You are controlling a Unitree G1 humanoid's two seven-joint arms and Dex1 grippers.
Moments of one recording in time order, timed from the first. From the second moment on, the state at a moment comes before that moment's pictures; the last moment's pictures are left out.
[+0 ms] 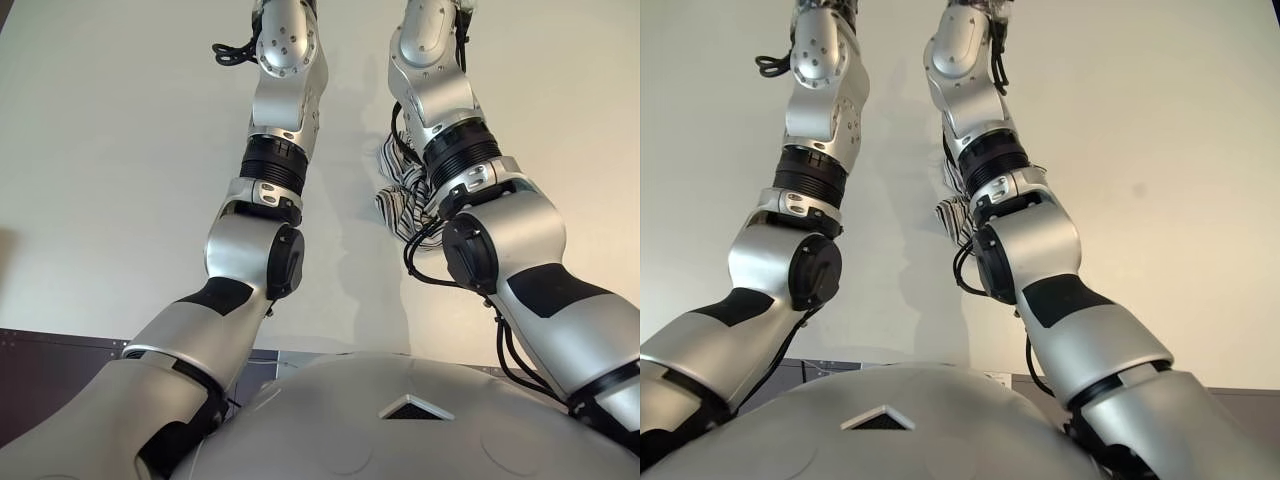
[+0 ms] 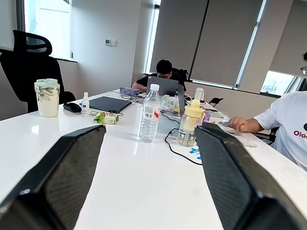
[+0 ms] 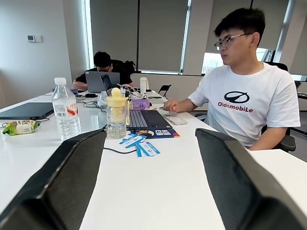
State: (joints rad) left arm -0.90 -0.07 0.13 0.80 -0.06 -0.19 0.24; right arm -1.04 0.14 -0.01 1.00 -0.12 -0.19 -0.60
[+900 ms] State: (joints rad) left arm -0.24 -0.06 -0.14 -0.22 -0.01 0.32 0.16; right arm -0.28 0.02 0.13 -0.13 -0.12 0.29 -0.15
